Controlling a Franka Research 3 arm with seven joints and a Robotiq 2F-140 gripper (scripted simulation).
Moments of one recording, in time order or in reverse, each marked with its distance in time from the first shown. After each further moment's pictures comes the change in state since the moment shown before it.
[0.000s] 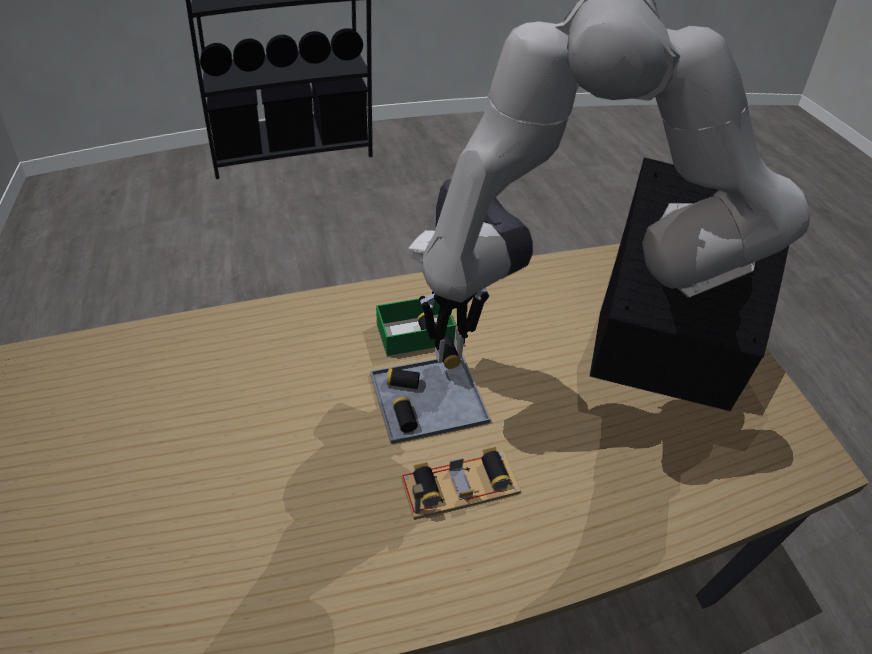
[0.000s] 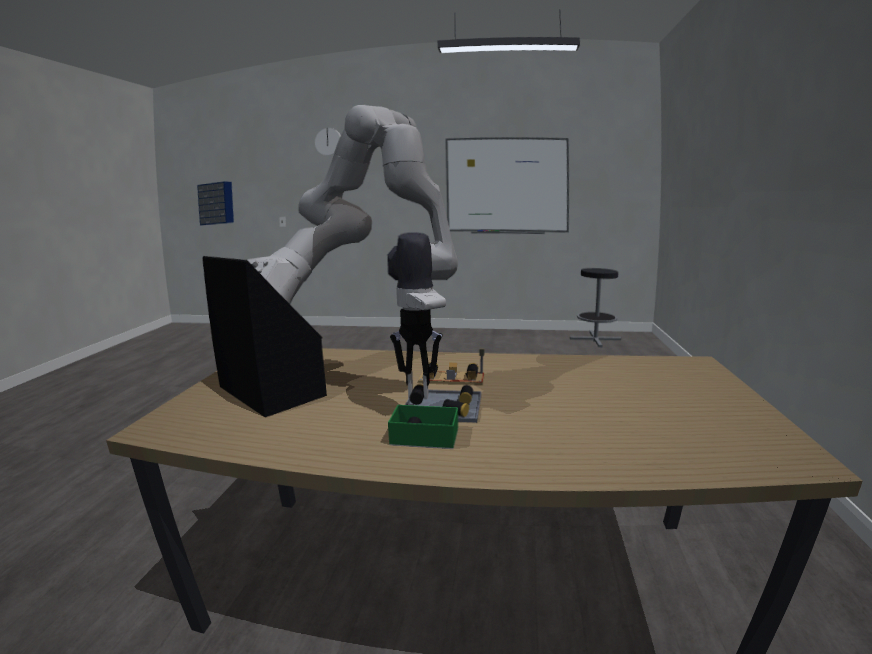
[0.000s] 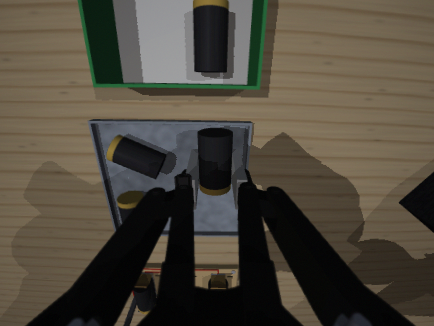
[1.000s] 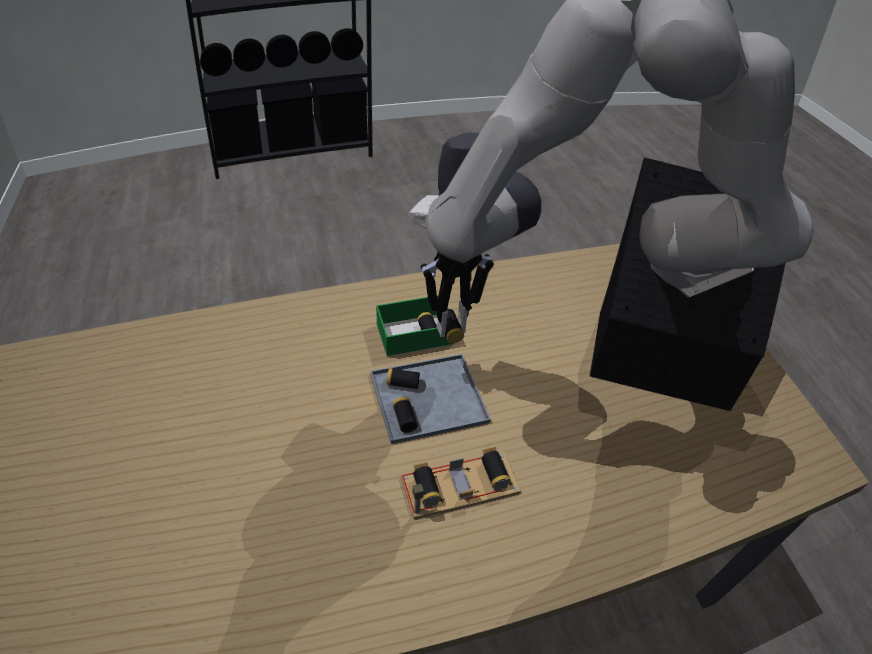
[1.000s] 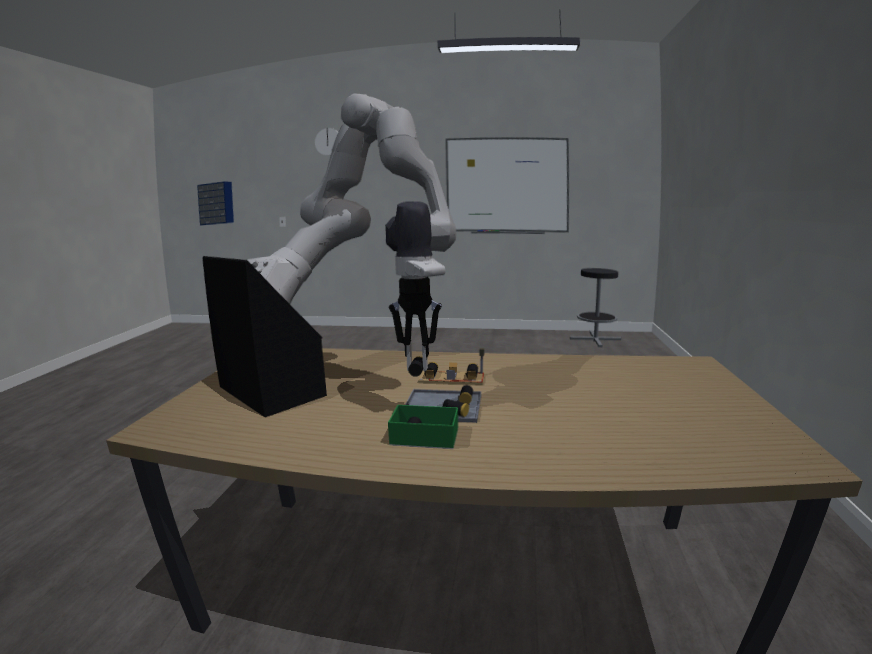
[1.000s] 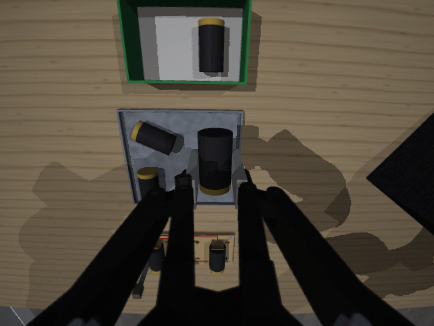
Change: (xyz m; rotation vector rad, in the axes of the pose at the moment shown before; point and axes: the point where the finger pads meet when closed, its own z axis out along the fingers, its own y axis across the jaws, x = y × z) arm -0.001 0.000 -0.077 -0.001 -0.006 0.001
